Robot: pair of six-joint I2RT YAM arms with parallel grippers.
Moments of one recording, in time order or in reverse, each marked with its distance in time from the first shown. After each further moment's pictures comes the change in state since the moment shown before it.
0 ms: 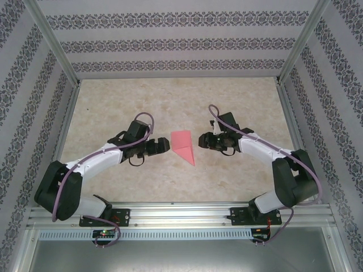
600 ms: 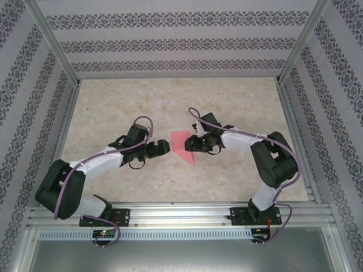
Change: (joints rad) left arm 0.002 0.026 -0.064 0.121 0.035 -0.058; right arm 0.116 0.228 0.111 0.054 -0.071 -0.019
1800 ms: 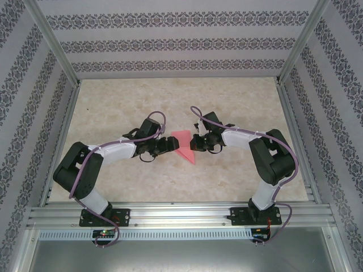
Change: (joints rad) left arm -0.058 0.234 0.169 0.044 0.090 -0.037; right arm -0.035 0.037 0.009 0.002 -0.031 -0.005
